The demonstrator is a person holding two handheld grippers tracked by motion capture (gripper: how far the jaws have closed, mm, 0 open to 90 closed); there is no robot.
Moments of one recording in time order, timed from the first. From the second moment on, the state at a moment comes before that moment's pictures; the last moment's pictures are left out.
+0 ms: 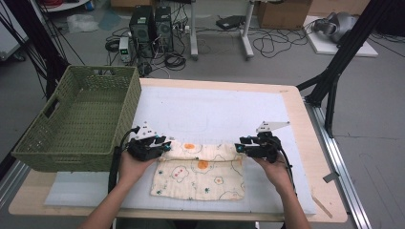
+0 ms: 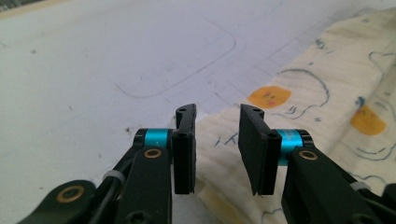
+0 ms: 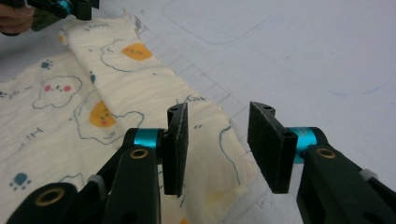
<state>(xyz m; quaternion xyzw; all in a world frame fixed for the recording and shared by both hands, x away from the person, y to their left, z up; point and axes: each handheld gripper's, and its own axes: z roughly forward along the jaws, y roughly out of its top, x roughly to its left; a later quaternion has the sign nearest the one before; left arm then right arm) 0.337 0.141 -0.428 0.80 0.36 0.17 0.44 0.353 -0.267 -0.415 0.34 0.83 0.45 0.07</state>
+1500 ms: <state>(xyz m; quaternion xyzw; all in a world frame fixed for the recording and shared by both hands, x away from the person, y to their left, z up) 0.289 0.152 -0.425 0.80 0.32 0.15 0.48 0.284 -0.270 -0.427 0.29 0.84 0.46 0.02</state>
